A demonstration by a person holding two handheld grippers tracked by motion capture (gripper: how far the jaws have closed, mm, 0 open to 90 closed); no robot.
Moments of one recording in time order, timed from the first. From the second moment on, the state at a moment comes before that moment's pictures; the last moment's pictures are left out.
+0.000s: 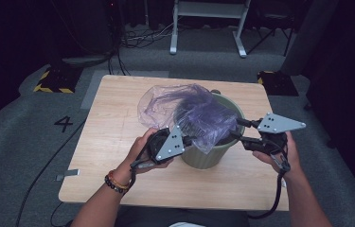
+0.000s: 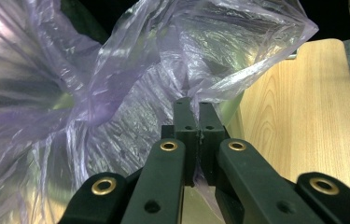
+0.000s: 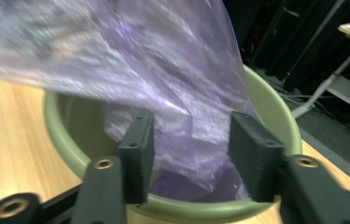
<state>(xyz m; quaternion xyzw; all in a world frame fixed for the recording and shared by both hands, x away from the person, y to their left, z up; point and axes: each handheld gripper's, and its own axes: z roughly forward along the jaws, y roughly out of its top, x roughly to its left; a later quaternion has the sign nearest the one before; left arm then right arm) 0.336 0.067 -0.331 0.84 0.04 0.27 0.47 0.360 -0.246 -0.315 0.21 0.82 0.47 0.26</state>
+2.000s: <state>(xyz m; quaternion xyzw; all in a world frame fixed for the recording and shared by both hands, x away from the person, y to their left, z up) 0.323 0.044 -0.342 0.84 0.02 0.27 0.47 0.334 -0.187 -0.302 0.18 0.83 0.49 0.19</state>
